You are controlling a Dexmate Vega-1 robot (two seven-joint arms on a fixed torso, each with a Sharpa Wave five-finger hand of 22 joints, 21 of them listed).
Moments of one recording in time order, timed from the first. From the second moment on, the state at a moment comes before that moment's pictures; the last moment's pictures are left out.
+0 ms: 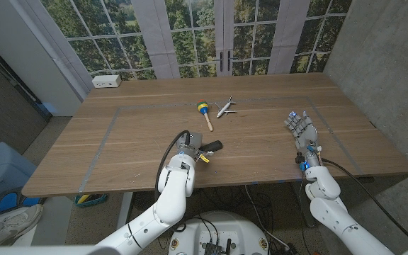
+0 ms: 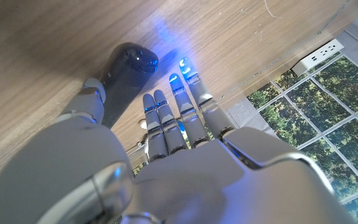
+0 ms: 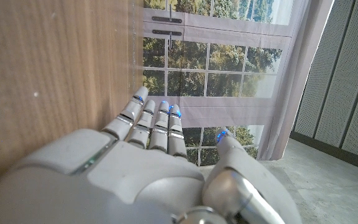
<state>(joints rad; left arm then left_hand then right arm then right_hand) 1.10 0.49 0.77 -2.07 1.57 0.75 -0.52 0.66 -0.06 0.45 -0.14 0.17 0.54 0.00 0.30 0.19 0.60 -0.11 0.24 0.20 0.65 -0.06 0.31 0.20 0.67 -0.05 0.56 0.18 -1.13 -0.41 -0.23 -1.28 0.77 0.66 0.07 0.28 0.16 0.41 0.03 0.18 0.38 0.07 0.20 0.18 0.38 0.05 0.21 0.20 0.19 0.00 0.30 0.36 0.25 0.03 0.50 0.17</state>
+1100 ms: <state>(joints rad) 1.06 0.46 0.76 -1.99 1.51 0.75 -0.60 0.95 -0.14 0.54 -0.18 0.19 0.78 0.03 0.33 0.22 0.85 -0.04 0.36 0.20 0.99 -0.02 0.41 0.20 0.88 -0.11 0.77 0.23 -1.14 -0.40 -0.23 -1.28 0.74 0.70 0.03 0.26 0.16 0.41 0.03 0.18 0.39 0.06 0.20 0.18 0.39 0.05 0.22 0.20 0.21 0.00 0.31 0.36 0.27 0.04 0.49 0.17</state>
